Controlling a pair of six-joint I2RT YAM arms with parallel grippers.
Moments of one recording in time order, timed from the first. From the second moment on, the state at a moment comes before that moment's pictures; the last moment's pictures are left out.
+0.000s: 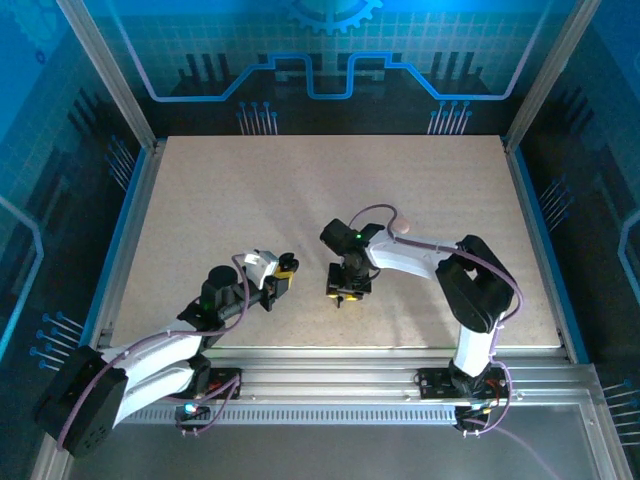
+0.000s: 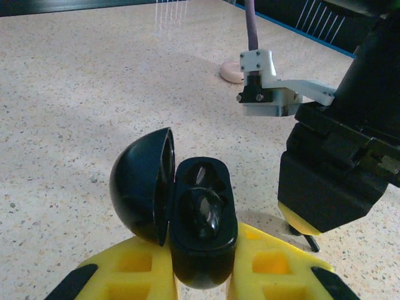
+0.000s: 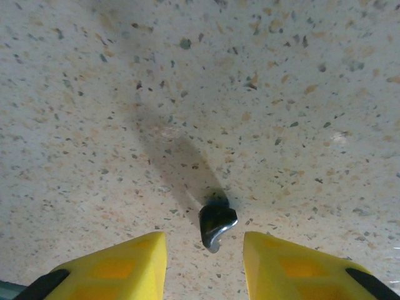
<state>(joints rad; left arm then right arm) -0.50 0.97 0.14 0.51 0.28 -0.09 0.79 1.82 1.19 -0.80 -0.22 0.90</state>
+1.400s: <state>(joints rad) -0.50 0.98 0.17 0.45 0.28 -0.06 0.79 1.82 1.11 -0.73 -0.21 0.91</state>
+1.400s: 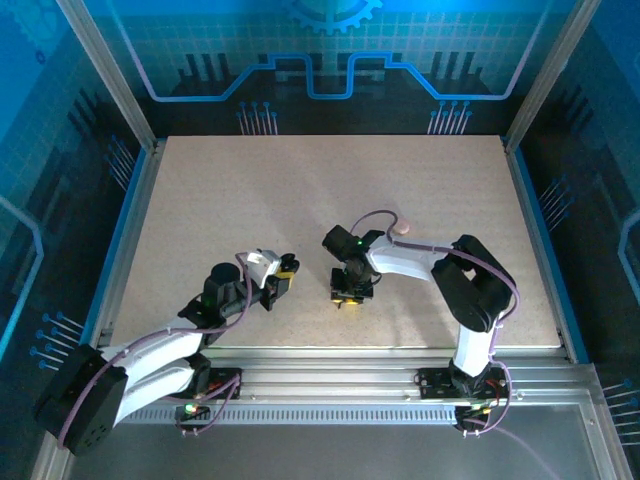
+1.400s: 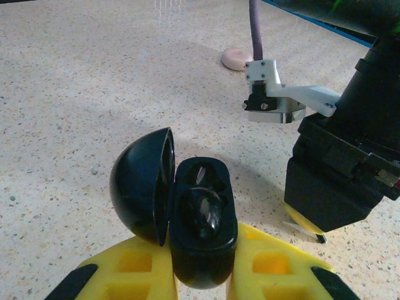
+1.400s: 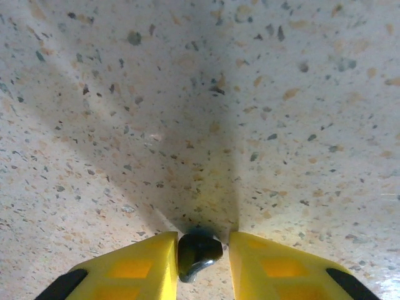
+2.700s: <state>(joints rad) -0.50 1.08 0.23 0.46 0.30 -0.06 0.73 1.60 0.87 -0.58 -0.21 0.96</state>
